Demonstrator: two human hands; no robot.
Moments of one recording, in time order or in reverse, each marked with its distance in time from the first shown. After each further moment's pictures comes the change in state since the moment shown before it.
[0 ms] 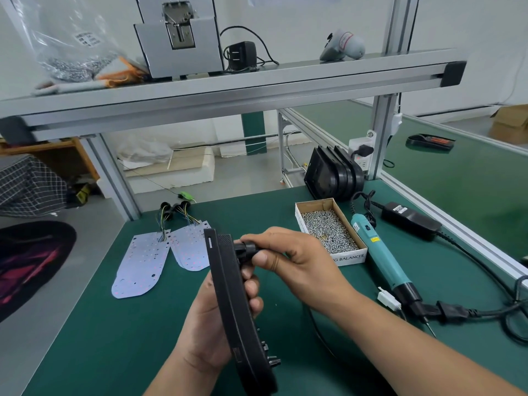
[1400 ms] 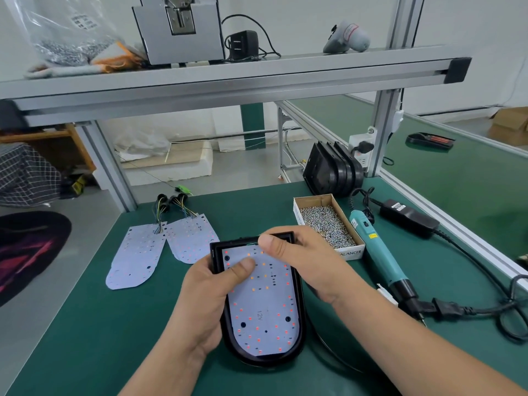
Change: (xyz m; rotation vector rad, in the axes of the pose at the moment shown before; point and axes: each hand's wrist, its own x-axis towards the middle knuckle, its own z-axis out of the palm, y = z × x) left_hand 0.012 0.005 -0.008 0.380 0.070 0.099; right_hand 0.000 0.010 -0.012 0.273 -0.068 0.367
